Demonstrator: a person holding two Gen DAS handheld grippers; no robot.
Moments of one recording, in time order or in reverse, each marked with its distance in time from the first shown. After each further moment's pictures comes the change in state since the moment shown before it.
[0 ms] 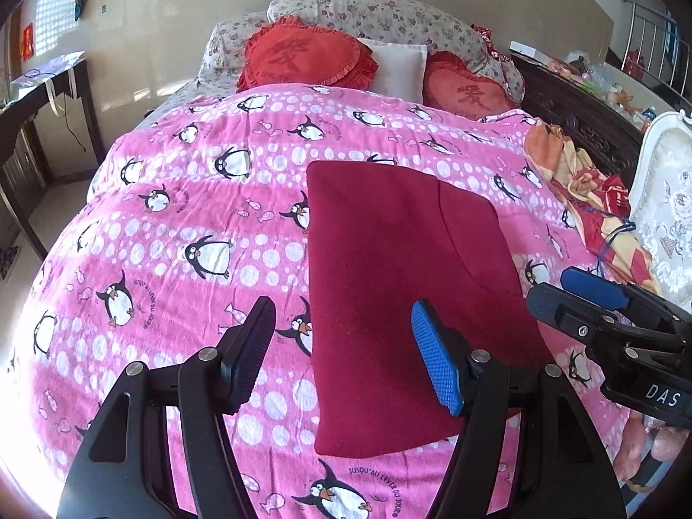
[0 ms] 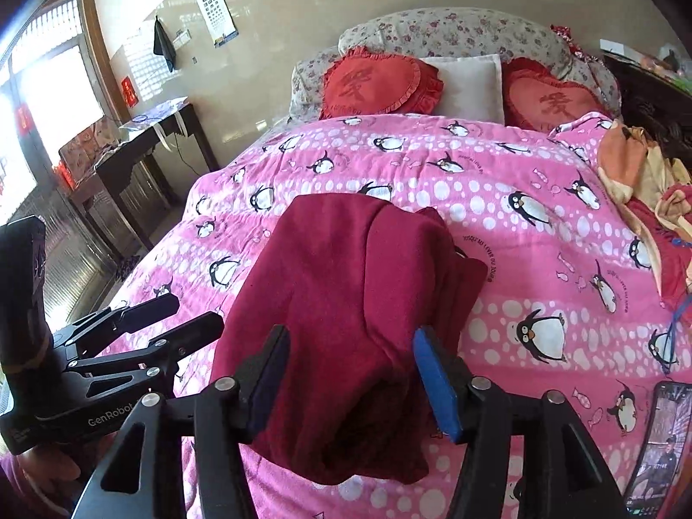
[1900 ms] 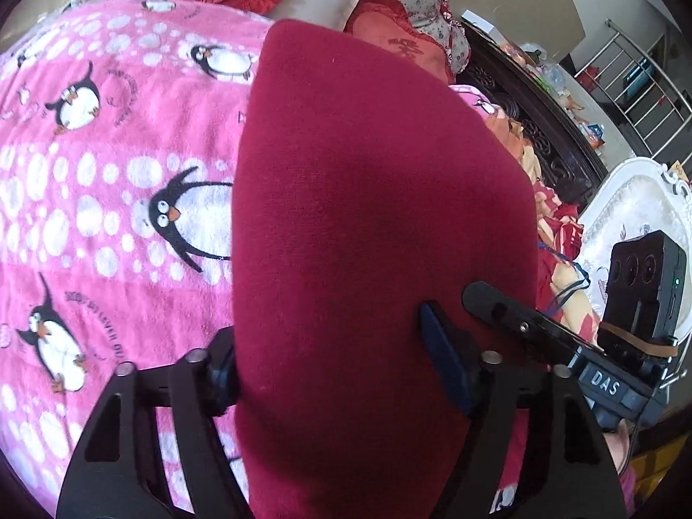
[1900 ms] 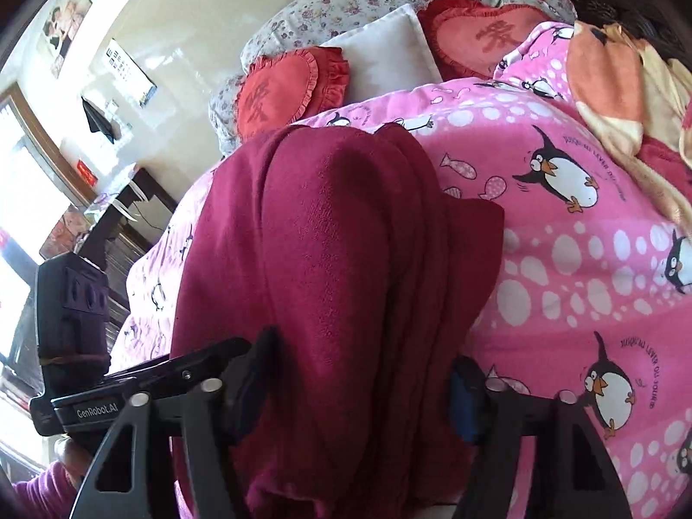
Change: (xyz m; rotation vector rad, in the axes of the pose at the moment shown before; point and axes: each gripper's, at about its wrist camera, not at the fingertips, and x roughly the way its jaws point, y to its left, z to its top) left arm 0.195 -0.069 0.111 -0.068 0.228 -0.426; right arm 0.097 -0.167 0.071 0.261 0.034 0.062
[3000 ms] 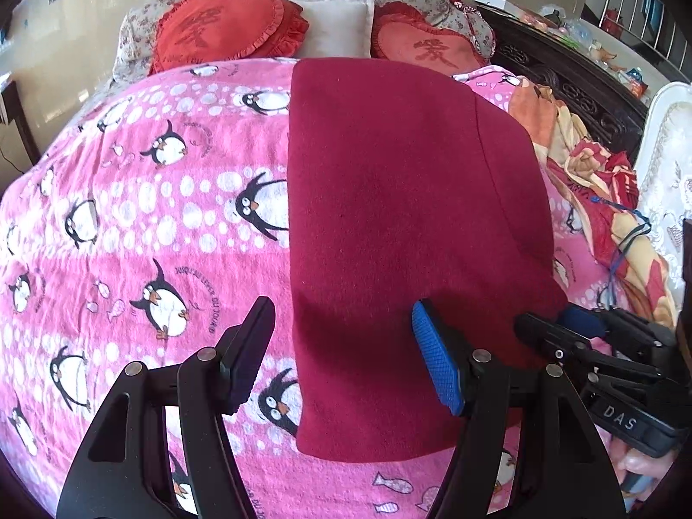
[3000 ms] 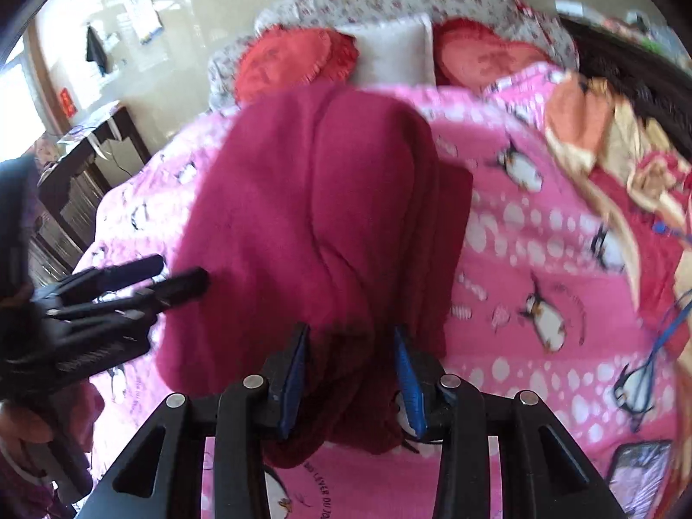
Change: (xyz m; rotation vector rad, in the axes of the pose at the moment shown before) left arm -0.034 -0.028 -0.040 0.150 -0.059 0.310; right arm -0.027 0.026 -0.049 -0.148 0.060 -0.174
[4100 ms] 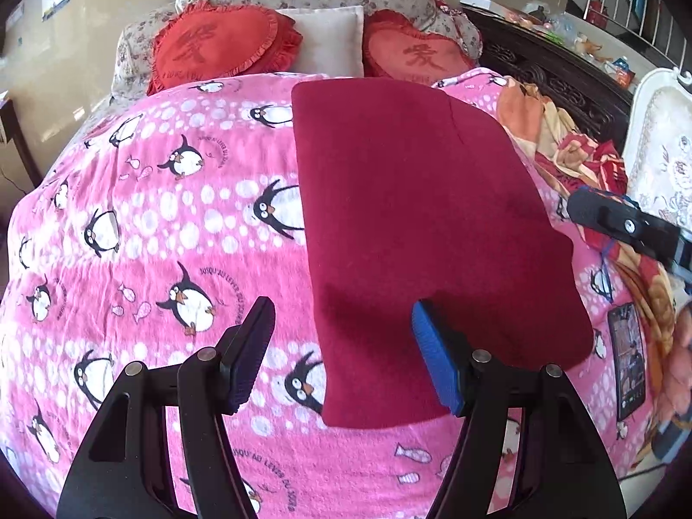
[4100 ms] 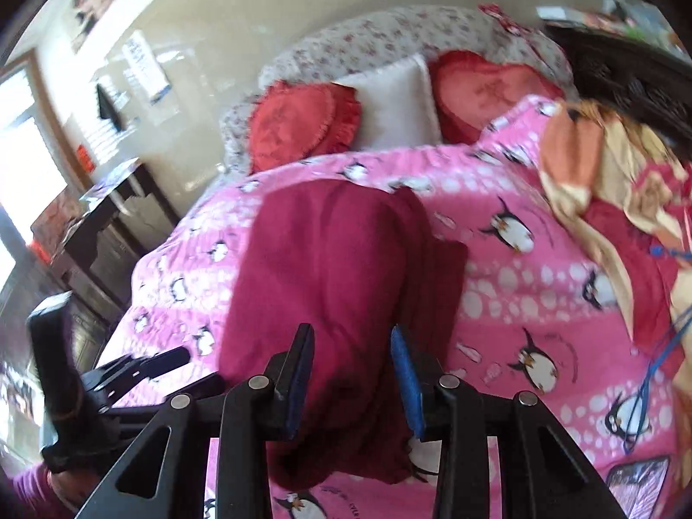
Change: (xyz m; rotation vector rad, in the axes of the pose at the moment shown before) left arm -0.021 0.006 -0.008 0.056 -0.036 0.024; right arm -0.058 0.004 0.040 0.006 -0.150 0.115
